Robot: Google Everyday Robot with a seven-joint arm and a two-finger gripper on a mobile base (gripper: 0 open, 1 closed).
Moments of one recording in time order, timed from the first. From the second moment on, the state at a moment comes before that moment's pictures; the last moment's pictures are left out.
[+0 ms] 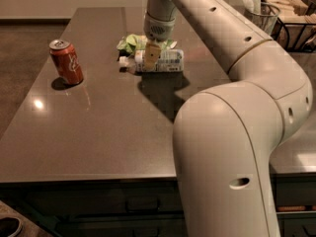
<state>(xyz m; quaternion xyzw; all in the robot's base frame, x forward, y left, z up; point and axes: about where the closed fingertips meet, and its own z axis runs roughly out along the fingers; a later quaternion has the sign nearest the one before) 0.723 -0.004 0.869 -0.65 0.75 0.02 0.13</state>
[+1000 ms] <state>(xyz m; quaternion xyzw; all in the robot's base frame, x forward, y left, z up) 0.736 -0.015 0.868 -0.64 0.75 0.01 0.15</state>
